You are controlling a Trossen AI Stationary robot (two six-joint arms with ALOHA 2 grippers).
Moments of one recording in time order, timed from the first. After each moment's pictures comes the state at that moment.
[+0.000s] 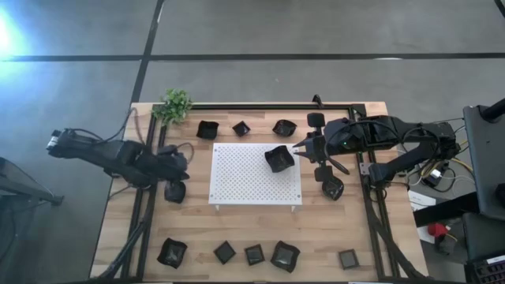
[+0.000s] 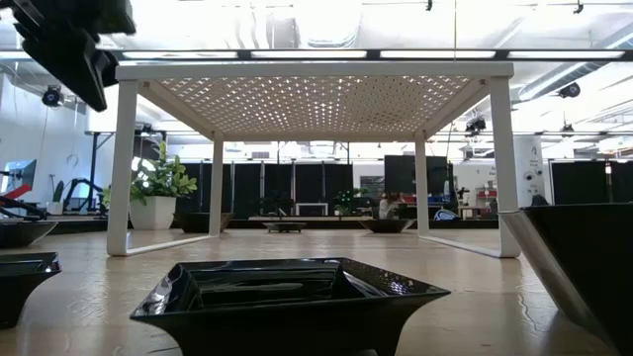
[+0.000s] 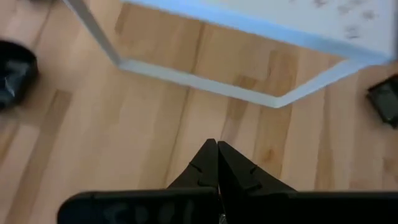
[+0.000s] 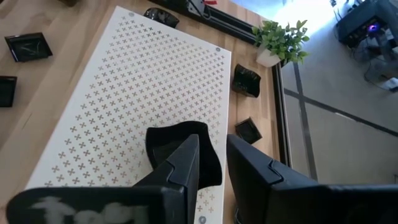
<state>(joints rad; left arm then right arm) -0.24 0.77 0.79 -1.01 -0.17 -0.47 0.11 1.28 1.52 -0.93 0.22 -0.26</state>
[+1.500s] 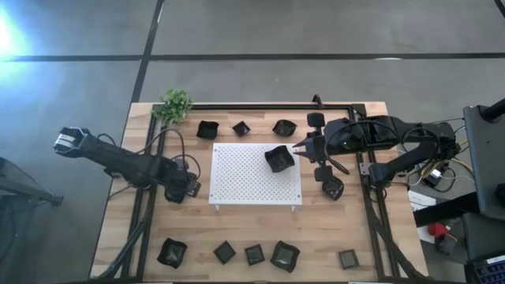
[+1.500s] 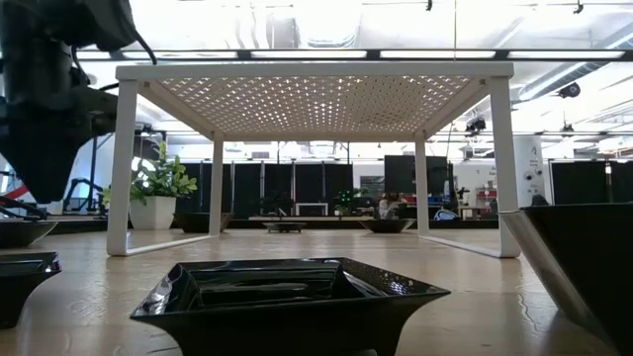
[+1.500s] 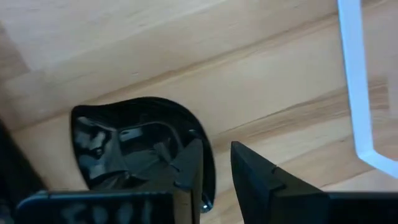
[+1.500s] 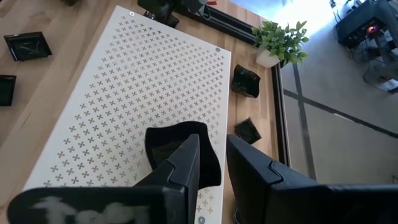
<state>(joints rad) -0.24 1.04 0.60 -0.94 -0.07 -1.48 0.11 1.28 1.52 -0.93 0.23 -0.27</state>
